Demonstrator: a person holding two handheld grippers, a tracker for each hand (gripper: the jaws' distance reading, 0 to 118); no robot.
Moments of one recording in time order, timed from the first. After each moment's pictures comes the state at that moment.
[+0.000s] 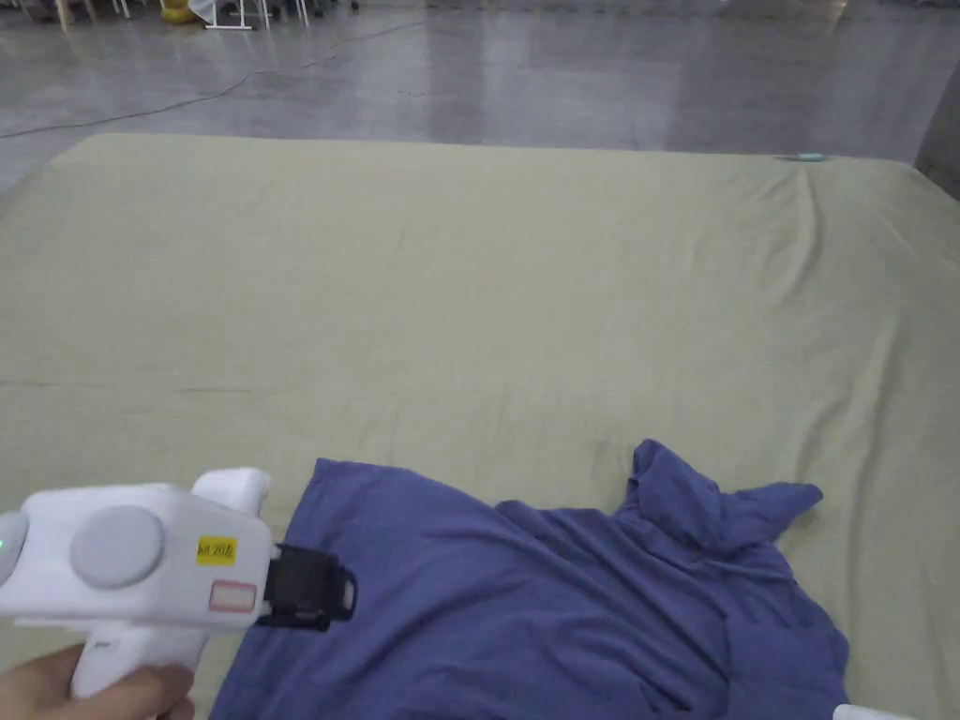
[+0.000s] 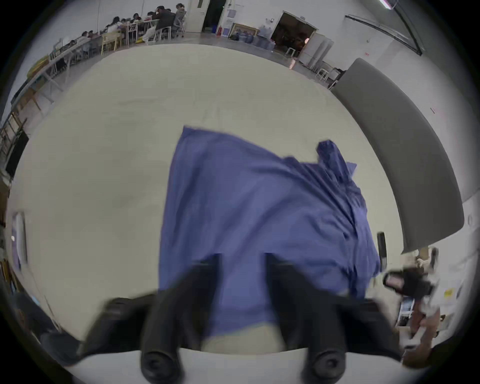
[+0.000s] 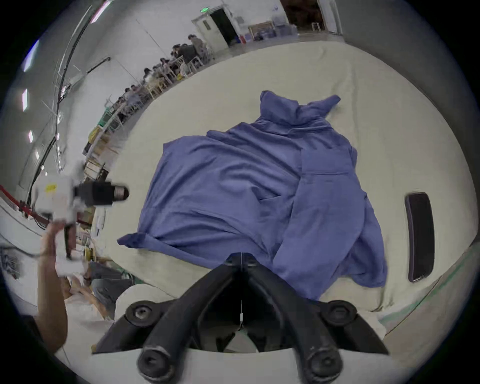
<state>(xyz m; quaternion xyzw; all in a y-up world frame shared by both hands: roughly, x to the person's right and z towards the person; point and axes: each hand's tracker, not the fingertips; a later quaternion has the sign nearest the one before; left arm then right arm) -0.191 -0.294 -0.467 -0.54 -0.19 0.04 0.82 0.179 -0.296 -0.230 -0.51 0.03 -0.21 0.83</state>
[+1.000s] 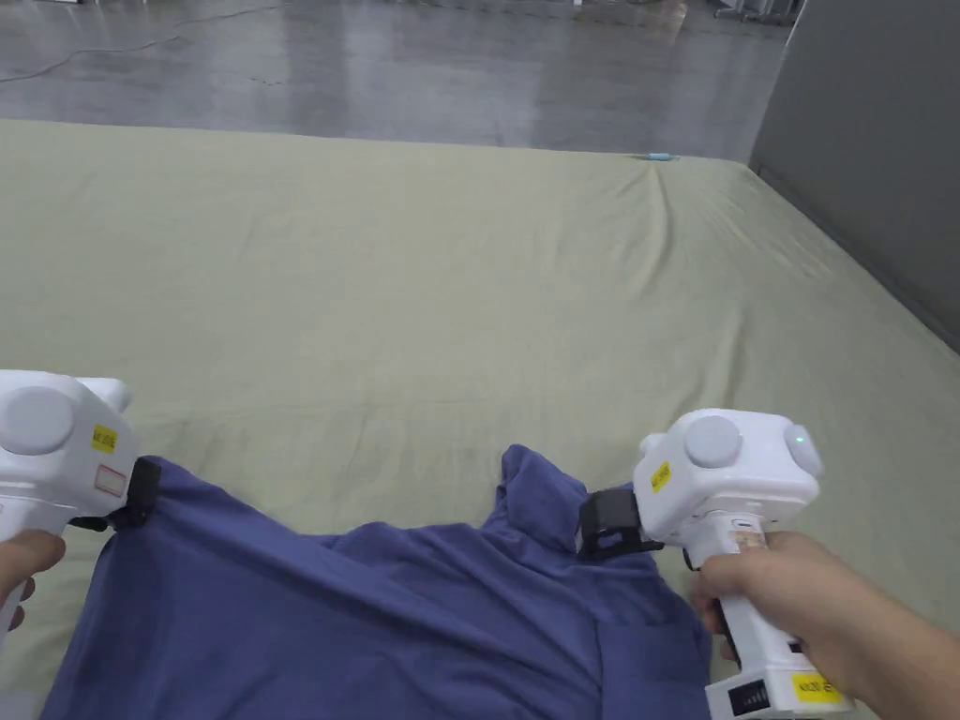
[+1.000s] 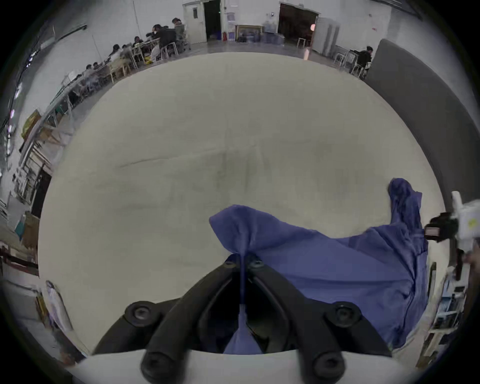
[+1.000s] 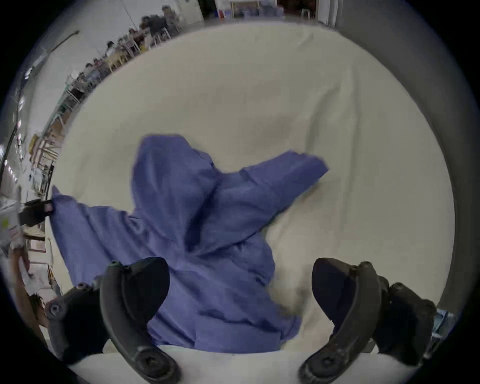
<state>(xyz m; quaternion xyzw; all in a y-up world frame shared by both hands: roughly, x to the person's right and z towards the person) -0.164 -0.300 -0.572 -0.54 -0.12 -0.06 0.83 0.300 -0.366 -0.491 -0.62 -0.07 -0.13 0.77</state>
